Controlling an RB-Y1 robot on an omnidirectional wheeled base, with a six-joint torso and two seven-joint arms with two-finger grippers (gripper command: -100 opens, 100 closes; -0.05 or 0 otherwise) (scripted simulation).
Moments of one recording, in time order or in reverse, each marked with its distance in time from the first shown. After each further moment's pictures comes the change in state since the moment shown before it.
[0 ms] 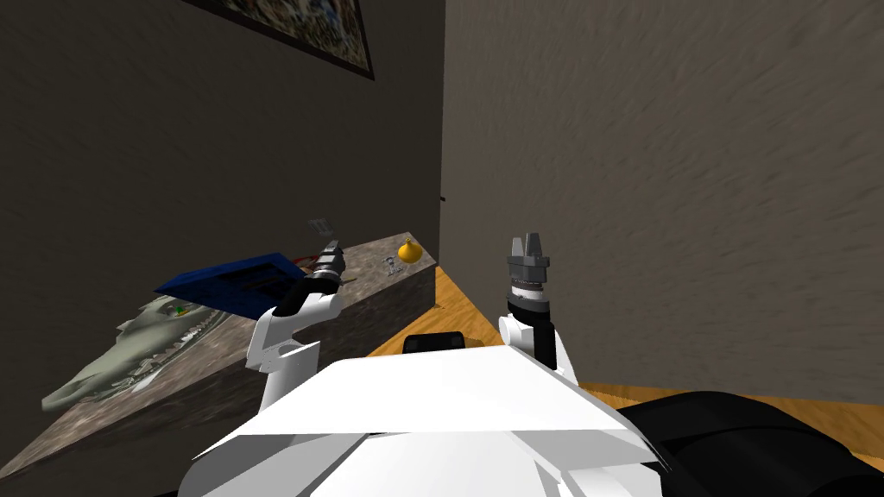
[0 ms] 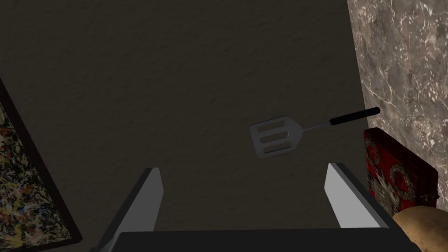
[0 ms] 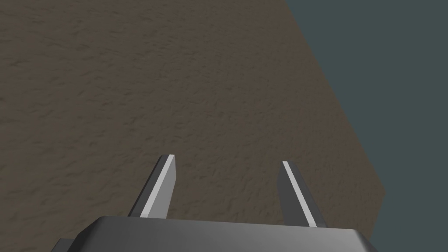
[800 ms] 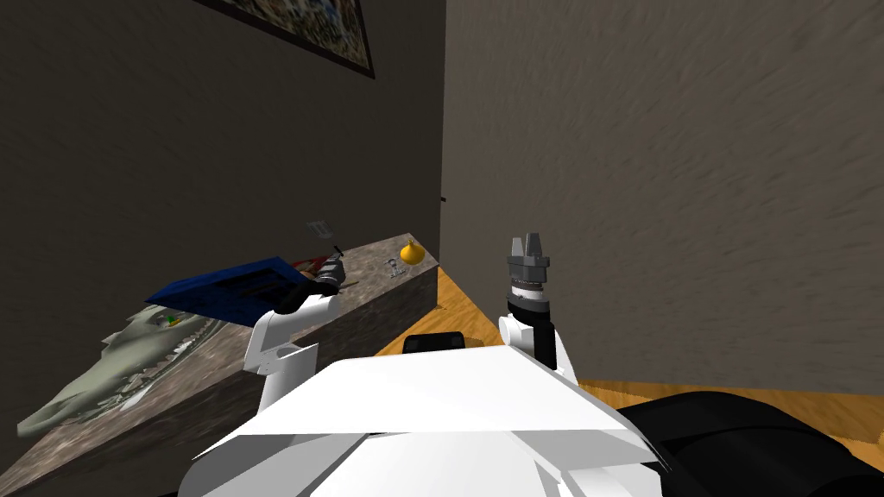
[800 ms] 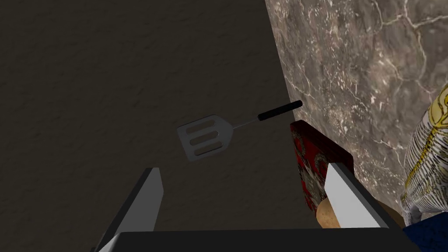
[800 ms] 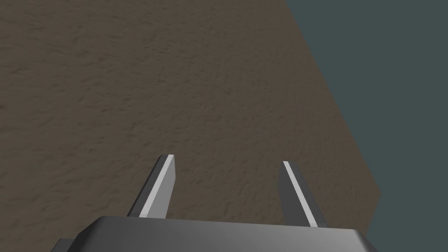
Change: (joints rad) left arm 0.008 -0.006 0.030 0.034 0.000 0.191 0.026; right arm 0.000 0.000 0.000 0.000 0.000 0.000 0.000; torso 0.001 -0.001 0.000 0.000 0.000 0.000
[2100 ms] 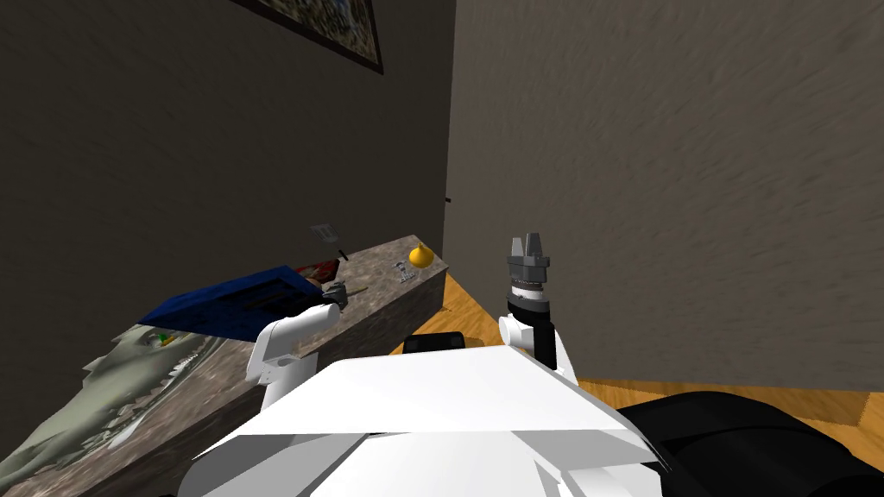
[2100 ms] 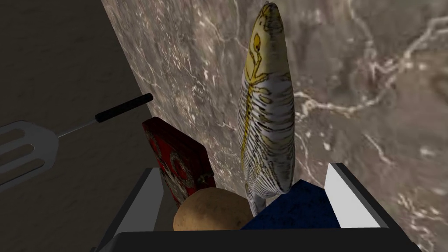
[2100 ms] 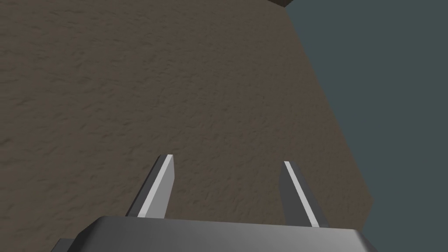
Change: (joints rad) left arm 0.050 -0.040 0.039 0.086 0.014 0.312 0.048; right arm 0.000 0.000 0.000 0.000 0.000 0.000 0.000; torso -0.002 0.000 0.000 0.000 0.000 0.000
